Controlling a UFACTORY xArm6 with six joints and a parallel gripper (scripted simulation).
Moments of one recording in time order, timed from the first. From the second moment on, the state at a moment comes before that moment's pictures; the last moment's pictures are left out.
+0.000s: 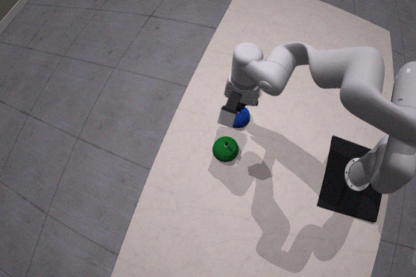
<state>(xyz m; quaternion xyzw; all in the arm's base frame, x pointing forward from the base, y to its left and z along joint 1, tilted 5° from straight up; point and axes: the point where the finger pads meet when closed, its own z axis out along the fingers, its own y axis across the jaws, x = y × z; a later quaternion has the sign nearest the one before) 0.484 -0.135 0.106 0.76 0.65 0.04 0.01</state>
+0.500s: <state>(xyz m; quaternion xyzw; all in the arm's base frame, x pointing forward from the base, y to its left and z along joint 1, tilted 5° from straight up) 0.484 -0.135 0.101 0.76 0.65 0.04 0.01</state>
